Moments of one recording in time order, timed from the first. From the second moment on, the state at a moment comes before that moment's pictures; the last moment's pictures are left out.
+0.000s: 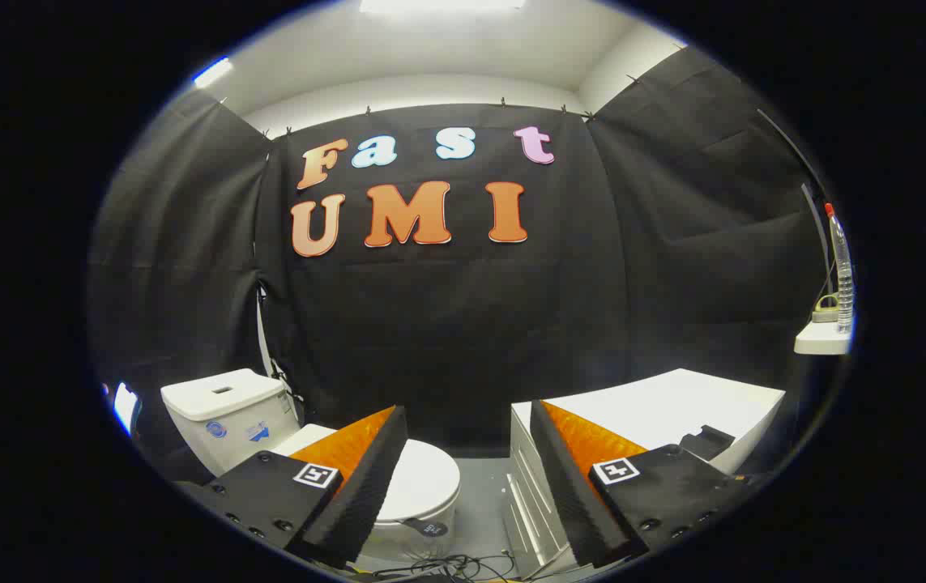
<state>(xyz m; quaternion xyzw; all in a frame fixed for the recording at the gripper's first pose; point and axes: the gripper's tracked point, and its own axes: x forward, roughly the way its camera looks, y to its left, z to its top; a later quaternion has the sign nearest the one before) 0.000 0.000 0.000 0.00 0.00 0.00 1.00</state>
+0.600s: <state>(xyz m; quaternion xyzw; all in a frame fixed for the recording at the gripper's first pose) 0.003 -0.022 0.001 0.02 0.00 -0.03 1.00</state>
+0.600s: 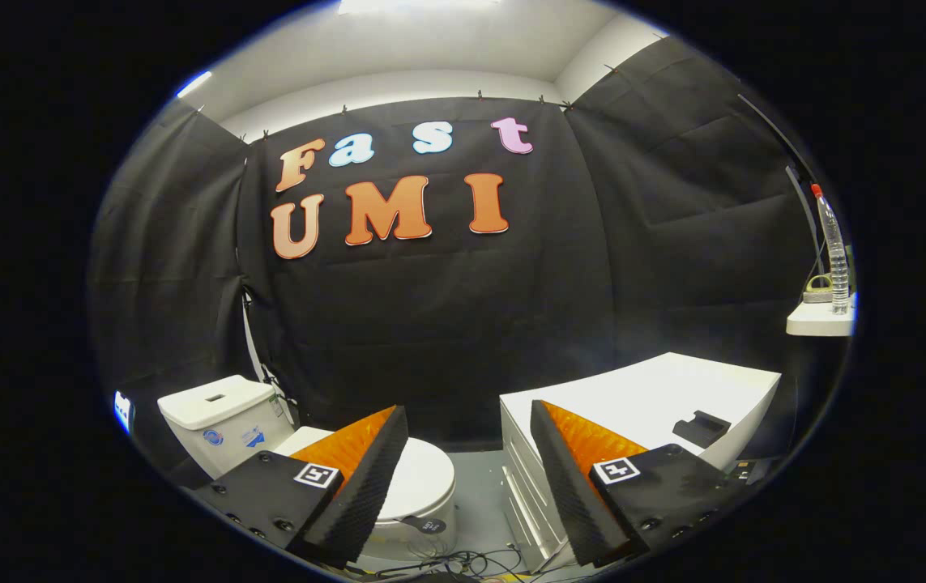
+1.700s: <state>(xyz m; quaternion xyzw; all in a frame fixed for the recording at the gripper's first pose) 0.001 -0.019 0.000 0.02 0.01 -0.03 1.00</state>
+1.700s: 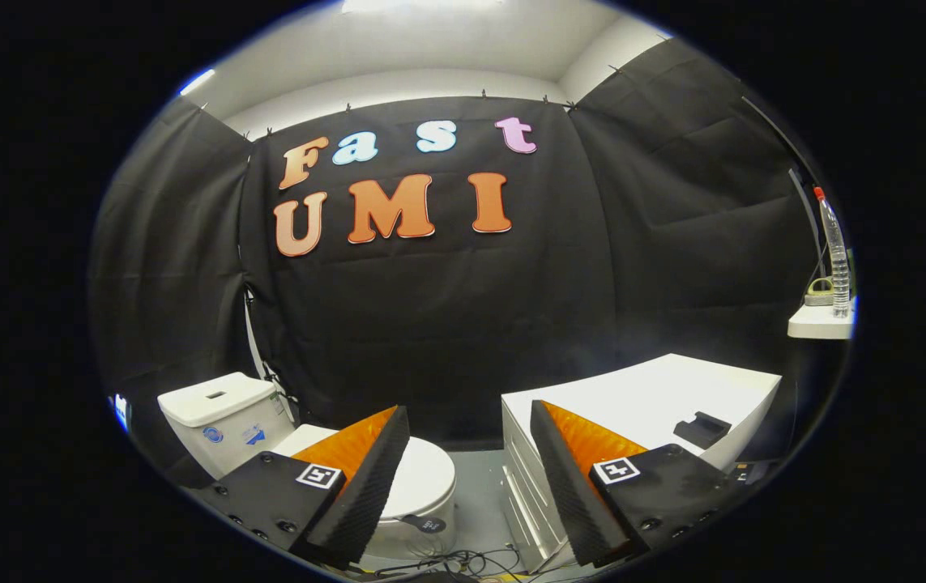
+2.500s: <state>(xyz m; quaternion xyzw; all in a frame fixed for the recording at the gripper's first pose) 0.024 0.036 0.003 0.10 -0.03 -0.04 0.99</state>
